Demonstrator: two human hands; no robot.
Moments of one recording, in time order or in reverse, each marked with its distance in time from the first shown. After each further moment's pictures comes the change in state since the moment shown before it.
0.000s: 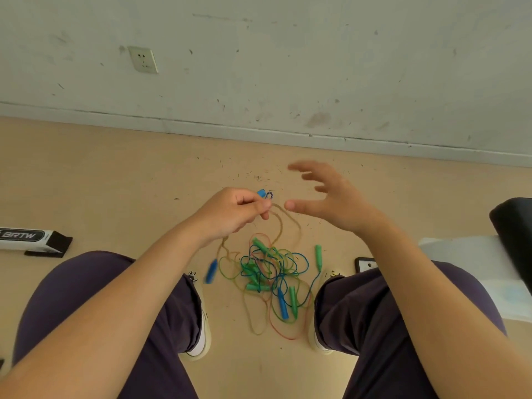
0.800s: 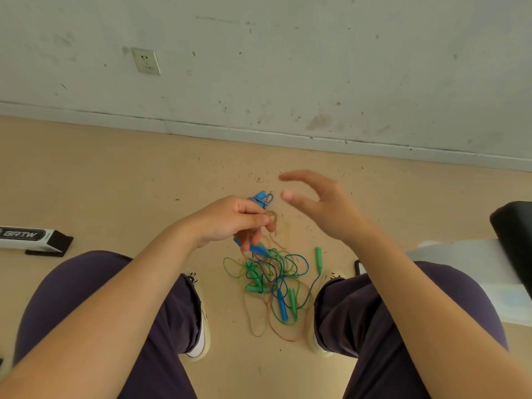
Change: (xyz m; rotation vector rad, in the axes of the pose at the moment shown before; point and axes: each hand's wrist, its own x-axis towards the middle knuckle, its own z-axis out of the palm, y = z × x) left_hand 0.000 -0.008 -0.007 0.015 -0.257 -0.061; right_hand -0.001 -0.006 0.019 -0.003 0.063 -0.095
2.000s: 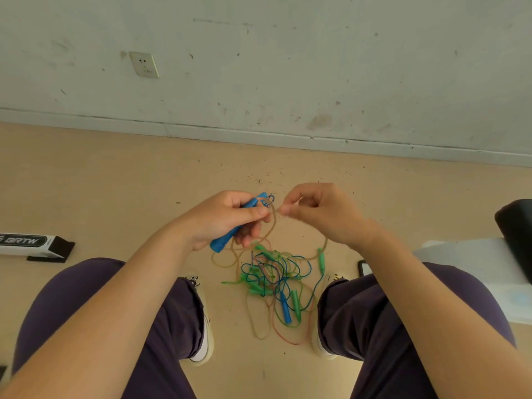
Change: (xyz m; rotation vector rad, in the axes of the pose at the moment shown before) left_hand -0.012 0.016 -0.003 -0.152 0.087 0.016; right_hand -0.001 -0.004 -0.001 0.136 -0.093 0.085
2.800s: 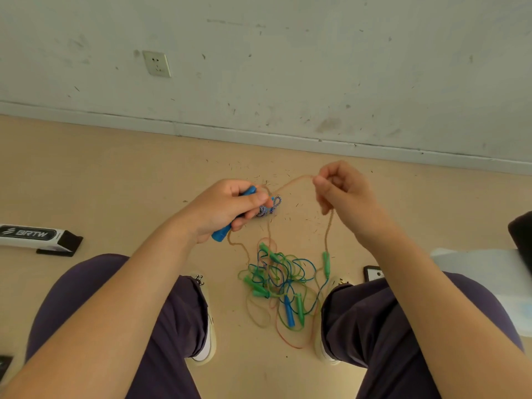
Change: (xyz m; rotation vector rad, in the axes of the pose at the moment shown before) left_hand 0.000 0.004 -0.014 0.016 0.138 0.080; right_hand 0.009 0.002 -0.010 0.221 0.265 0.000
